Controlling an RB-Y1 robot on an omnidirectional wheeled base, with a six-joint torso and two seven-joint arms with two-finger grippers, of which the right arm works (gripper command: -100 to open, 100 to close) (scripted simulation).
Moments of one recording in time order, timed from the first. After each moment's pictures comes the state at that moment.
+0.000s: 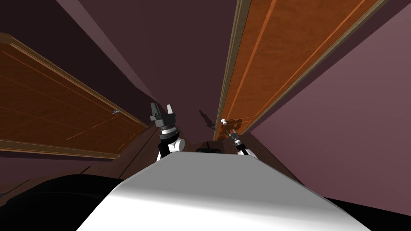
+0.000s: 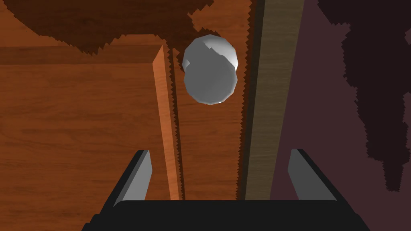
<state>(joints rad) -0.03 -0.27 -0.12 -0.63 0.39 -1.01 1.07</state>
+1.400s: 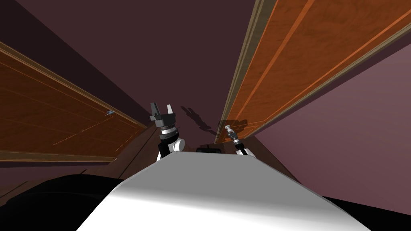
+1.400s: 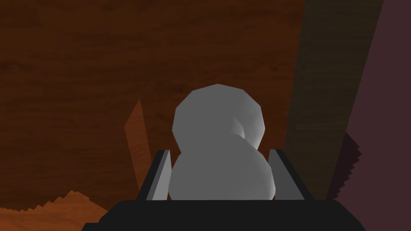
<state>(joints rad) -0.05 -0.25 -0.13 -0.62 0.39 -0.99 1.08</state>
